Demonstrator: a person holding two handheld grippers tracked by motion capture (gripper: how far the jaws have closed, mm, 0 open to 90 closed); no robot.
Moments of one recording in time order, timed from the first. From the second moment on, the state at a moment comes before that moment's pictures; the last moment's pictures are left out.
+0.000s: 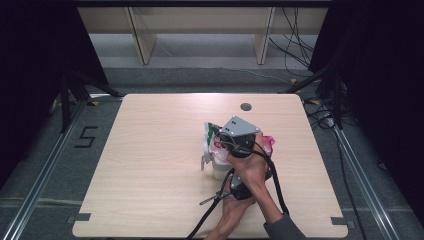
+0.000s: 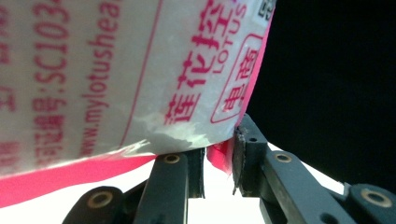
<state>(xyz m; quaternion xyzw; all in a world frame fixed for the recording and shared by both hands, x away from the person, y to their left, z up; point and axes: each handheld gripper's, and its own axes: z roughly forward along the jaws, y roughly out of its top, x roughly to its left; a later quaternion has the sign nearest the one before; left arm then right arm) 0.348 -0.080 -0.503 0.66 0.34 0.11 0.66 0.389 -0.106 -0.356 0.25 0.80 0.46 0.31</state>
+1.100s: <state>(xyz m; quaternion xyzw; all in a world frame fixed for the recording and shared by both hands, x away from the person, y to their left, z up) 0.348 -0.080 -0.504 0.66 0.34 0.11 0.66 0.391 -0.106 -0.357 0.25 0.80 0.45 0.31</state>
